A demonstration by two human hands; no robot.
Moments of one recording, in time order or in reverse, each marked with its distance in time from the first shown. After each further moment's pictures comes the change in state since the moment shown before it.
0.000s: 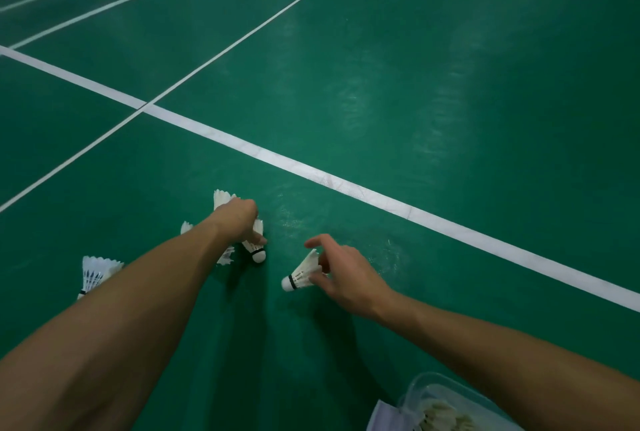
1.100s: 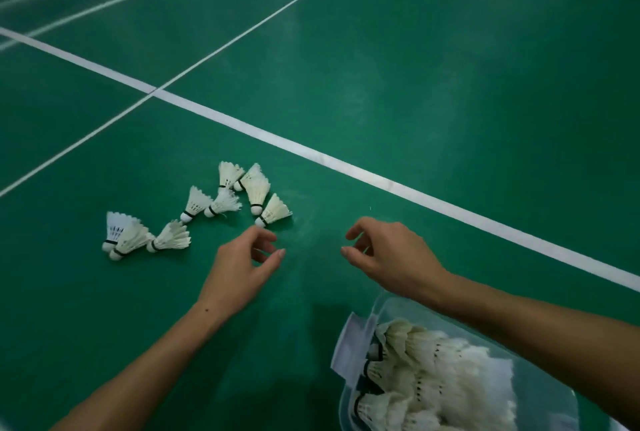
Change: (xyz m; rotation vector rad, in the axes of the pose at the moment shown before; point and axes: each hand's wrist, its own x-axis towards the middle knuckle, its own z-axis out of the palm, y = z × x) left_hand -0.236 0.056 0.073 -0.814 0.489 0.198; right_hand -0.135 -0.032 -0.077 -0.243 0.082 0.088
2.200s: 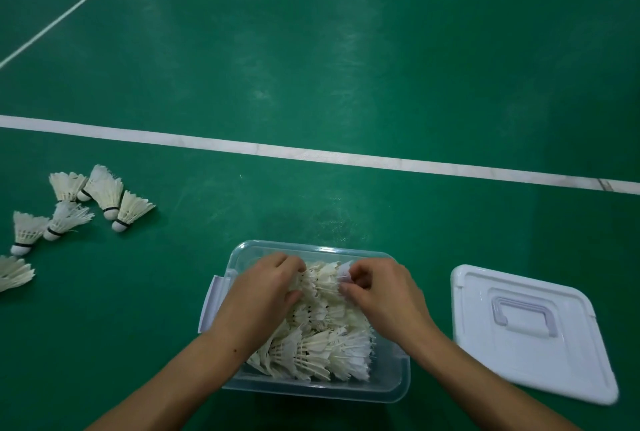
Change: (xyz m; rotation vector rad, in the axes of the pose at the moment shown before) left_hand -0.091 0.132 0.162 0.403 -0.492 0.537; right_hand -0.210 0.118 0.025 0.275 0.236 0.572
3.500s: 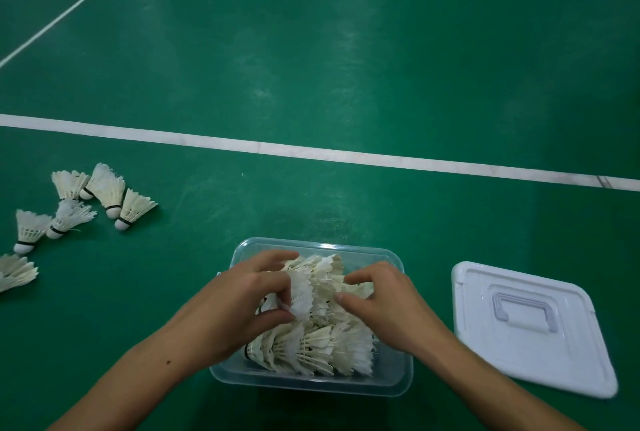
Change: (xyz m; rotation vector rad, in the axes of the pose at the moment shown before) left_hand -0.029 -0.010 -0.061 -0.114 -0.187 0.151; right_hand -0.020 -0.016 -0.013 -0.016 -0.195 0.060
